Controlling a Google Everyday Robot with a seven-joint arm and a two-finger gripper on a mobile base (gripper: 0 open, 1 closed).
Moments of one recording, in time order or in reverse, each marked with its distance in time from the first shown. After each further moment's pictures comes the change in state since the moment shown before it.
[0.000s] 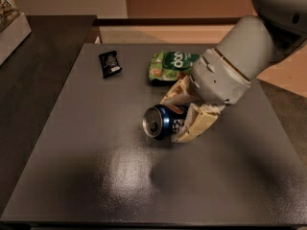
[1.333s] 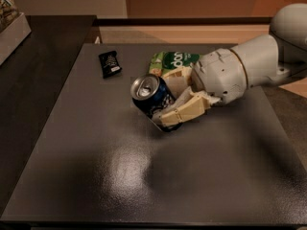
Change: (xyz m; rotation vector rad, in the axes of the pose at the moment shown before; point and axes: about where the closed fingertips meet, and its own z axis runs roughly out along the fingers) arm -0.043 -0.027 -0.014 0.080 -0.556 0.158
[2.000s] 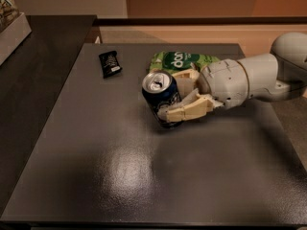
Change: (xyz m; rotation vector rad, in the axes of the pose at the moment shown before) arm 0.015 -0.015 -0.013 0.050 -0.181 -0.010
